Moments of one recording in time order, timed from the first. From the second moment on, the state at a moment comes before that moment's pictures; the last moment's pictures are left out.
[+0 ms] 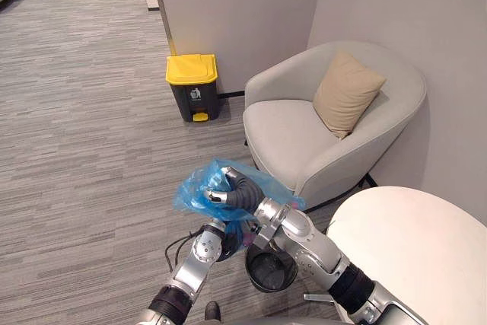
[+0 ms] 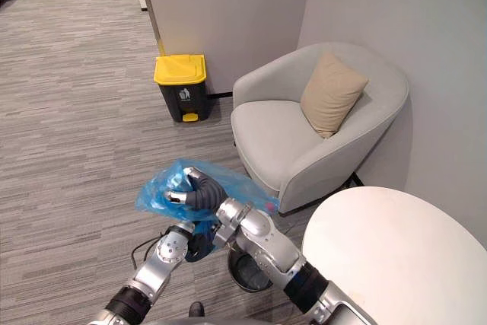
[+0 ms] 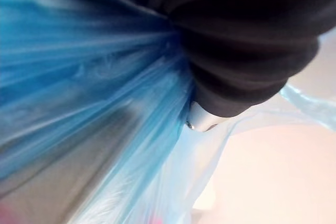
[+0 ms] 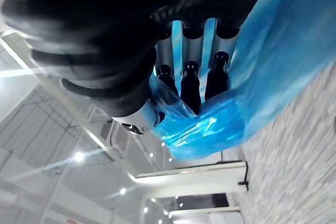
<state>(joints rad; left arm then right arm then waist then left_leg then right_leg) -0.05 0.14 -0.30 0.37 0.16 -0.17 0.14 -0.21 -0.16 0.61 0.03 0.27 -0.11 0.21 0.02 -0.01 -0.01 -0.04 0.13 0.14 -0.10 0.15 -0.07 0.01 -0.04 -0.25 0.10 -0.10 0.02</state>
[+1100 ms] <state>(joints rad) 0.15 0.12 0.01 0.33 0.13 -0.17 0.18 0.12 -0.11 -0.03 0.06 -0.16 -0.23 -0.04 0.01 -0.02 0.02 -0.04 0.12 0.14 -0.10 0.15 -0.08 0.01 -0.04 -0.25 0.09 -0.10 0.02</state>
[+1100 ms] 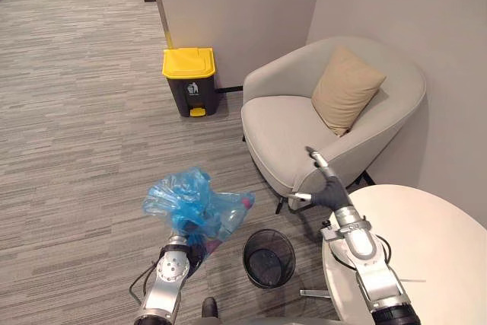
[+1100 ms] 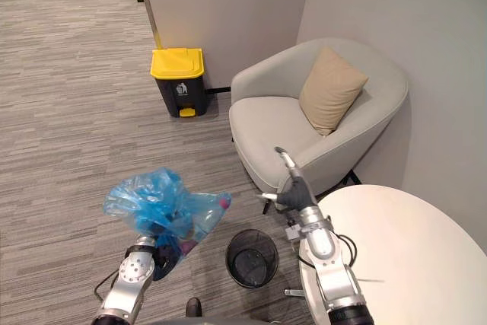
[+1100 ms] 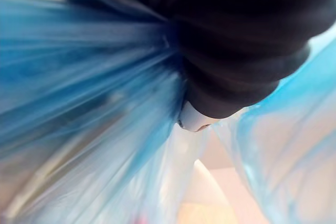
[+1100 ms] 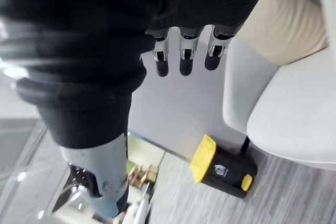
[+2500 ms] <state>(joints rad) 0.14 0.10 0.03 0.58 0.09 -0.16 0.11 0.05 -0.07 0.06 0.58 -0.05 -0.17 -0.03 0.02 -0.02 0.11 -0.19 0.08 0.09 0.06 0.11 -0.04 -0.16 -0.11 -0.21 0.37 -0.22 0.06</state>
